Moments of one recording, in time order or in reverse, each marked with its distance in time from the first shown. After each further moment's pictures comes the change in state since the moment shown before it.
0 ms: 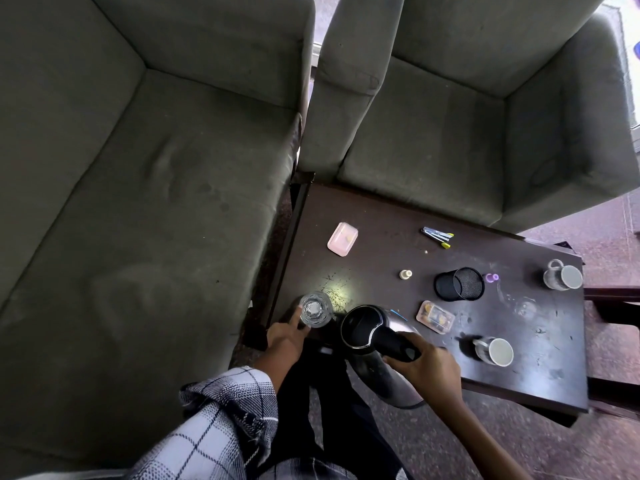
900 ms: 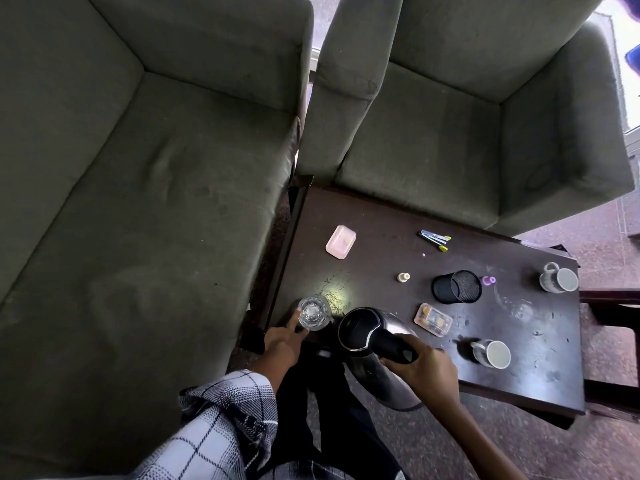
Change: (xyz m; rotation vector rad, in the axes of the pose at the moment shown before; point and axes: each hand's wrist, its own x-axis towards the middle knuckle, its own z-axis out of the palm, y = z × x) left_hand -0.007 -0.003 -0.001 -0.050 -0.018 0.003; right_hand 0.000 -0.001 0.000 -0.002 -0.011 -0.011
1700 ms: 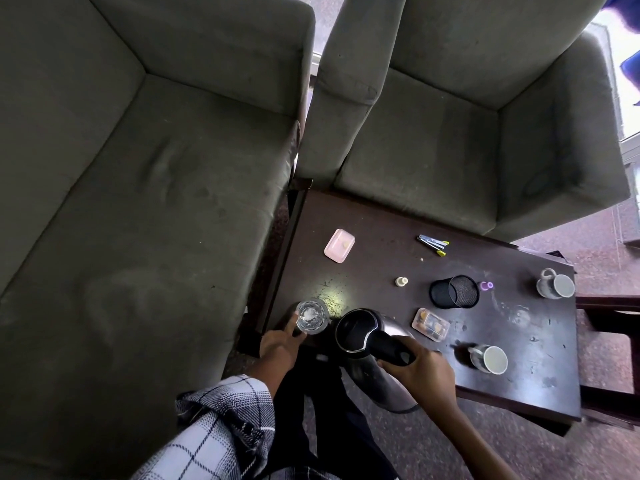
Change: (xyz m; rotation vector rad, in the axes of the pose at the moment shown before) left_hand 0.004 -0.001 0.003 -0.023 0.012 -0.010; right_hand 0.003 -0.001 0.000 0.012 -0.010 -0.003
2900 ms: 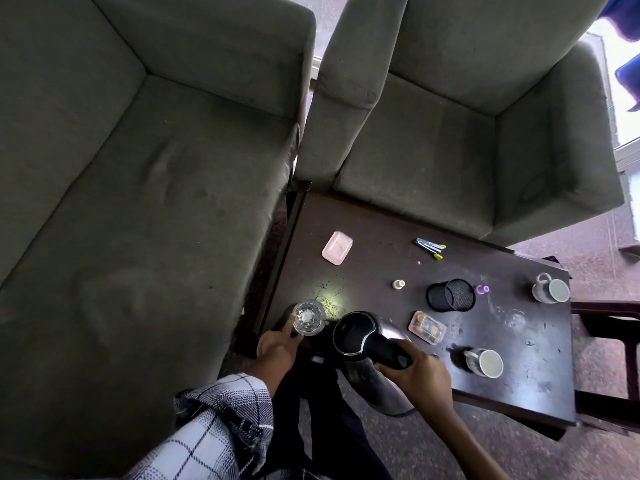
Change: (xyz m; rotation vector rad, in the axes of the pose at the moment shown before) left_hand 0.005 0.004 0.004 -0.215 -0.036 -0.074; right_hand -0.005 -0.001 -0.002 0.015 0.023 0.003
